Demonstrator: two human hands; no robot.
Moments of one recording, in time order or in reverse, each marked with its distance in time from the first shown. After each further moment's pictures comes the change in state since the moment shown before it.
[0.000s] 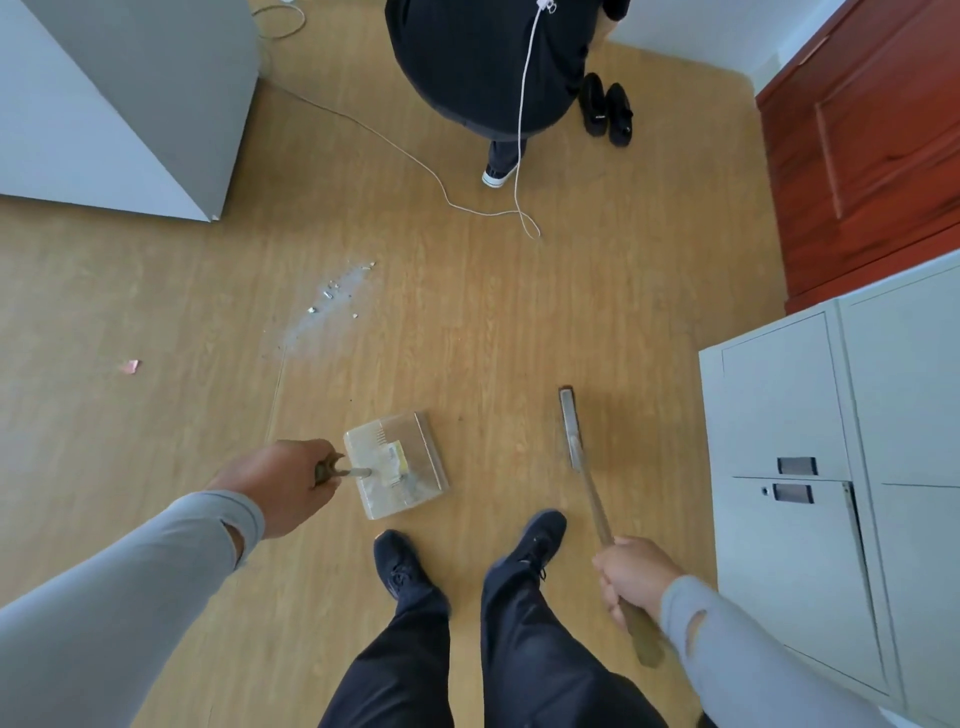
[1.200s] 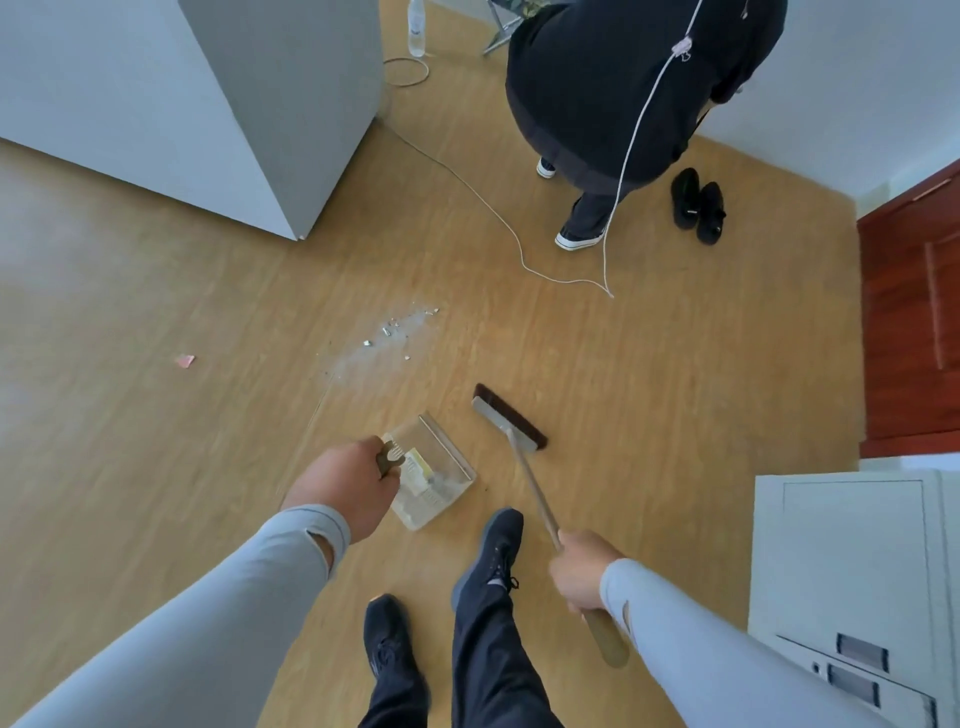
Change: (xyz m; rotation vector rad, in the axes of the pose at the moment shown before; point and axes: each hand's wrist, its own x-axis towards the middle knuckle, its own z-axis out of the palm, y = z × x) left_hand 0.078 0.017 -0.044 -0.376 0.163 -0.247; right_hand 0.047 -0.199 0.020 -0.751 0.021 -0.344
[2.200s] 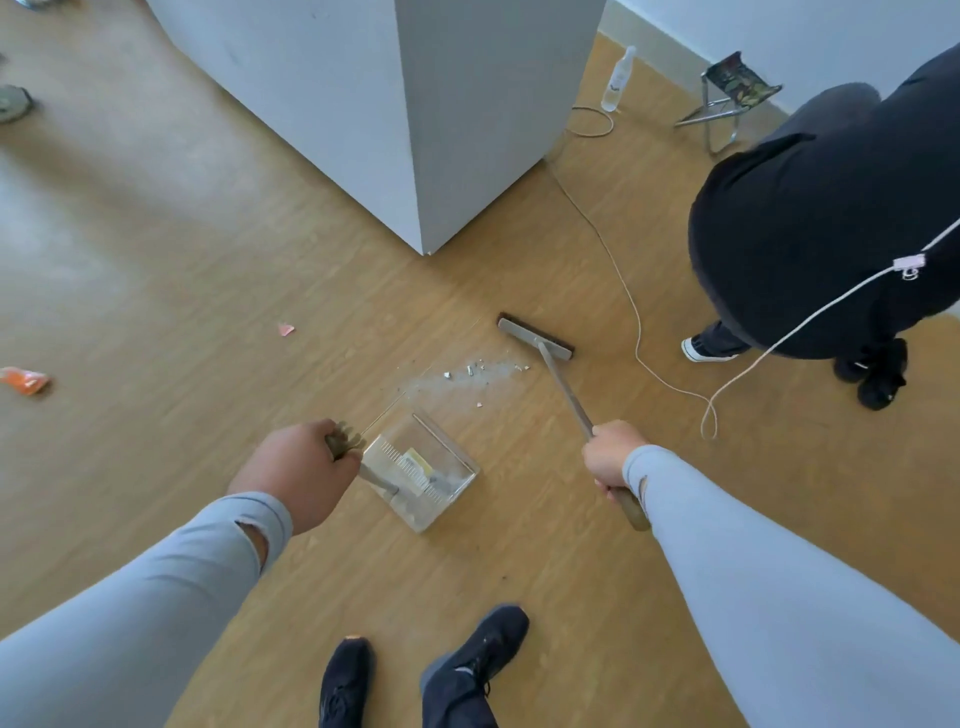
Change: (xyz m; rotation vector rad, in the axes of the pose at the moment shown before) left_hand 0.078 -0.047 -0.072 -0.319 0.193 -0.447; right_hand 0.145 -0.209 -0.211 -0.159 0.111 -0.135
